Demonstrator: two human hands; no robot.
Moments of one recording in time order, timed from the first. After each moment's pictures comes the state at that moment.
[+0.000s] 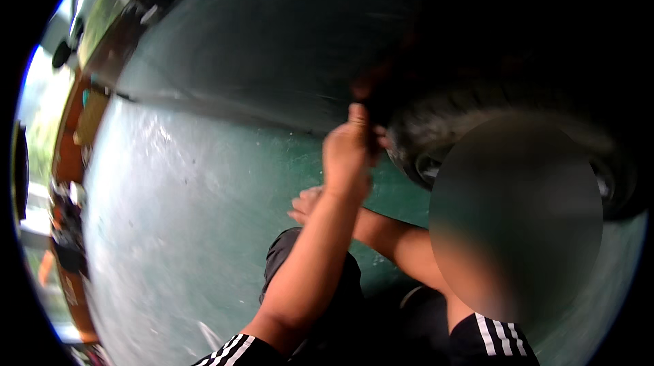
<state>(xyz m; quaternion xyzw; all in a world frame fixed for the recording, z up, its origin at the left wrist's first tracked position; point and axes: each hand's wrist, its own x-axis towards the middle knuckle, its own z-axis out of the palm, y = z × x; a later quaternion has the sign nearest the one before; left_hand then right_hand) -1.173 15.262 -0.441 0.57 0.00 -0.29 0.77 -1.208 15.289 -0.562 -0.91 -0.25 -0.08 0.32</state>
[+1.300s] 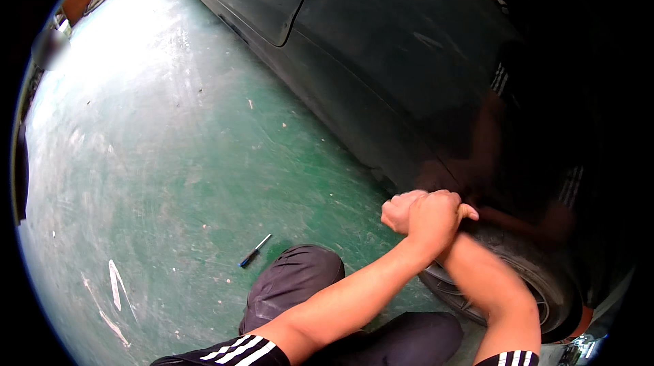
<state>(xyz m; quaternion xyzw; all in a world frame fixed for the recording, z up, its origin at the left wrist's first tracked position) -1.152 15.279 -0.445 0.77 -0.15 0.06 0.62 -1.134 15.213 -0.497 -0.93 -0.34 0.02 -0.13</state>
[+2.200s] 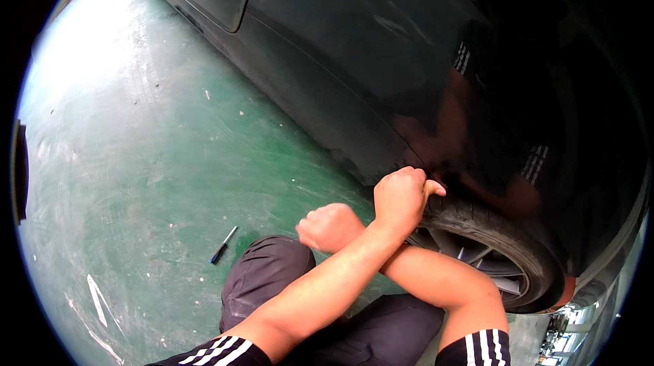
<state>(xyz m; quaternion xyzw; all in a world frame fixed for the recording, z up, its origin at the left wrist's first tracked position) -1.151 15.279 -0.434 0.74 -0.14 0.09 0.66 -1.167 15.290 -0.495 -0.90 -0.43 -0.04 0.03</state>
